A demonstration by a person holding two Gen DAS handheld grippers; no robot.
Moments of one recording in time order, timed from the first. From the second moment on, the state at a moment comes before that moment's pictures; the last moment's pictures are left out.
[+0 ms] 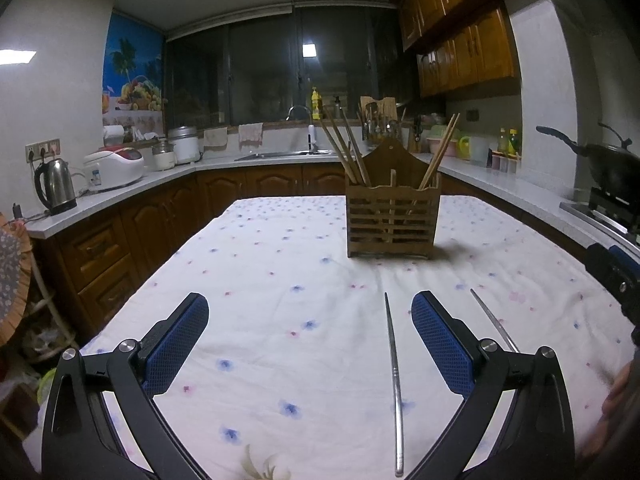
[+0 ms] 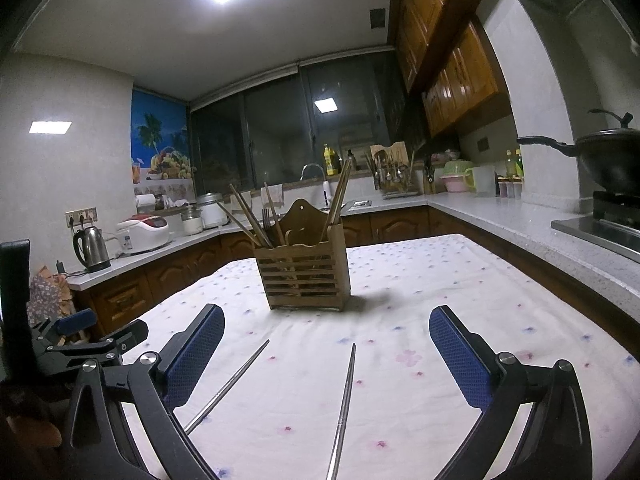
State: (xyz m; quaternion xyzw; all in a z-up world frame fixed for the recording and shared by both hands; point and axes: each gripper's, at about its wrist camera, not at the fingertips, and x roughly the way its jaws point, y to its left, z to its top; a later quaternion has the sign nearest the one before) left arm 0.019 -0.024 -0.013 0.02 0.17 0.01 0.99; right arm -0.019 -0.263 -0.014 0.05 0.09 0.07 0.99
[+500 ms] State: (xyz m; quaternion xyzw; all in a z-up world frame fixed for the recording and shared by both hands) left arm 0.023 -0.025 -0.006 0.02 0.18 0.01 0.98; right arm -0.020 -0.235 -0.014 0.06 0.11 0.07 0.99
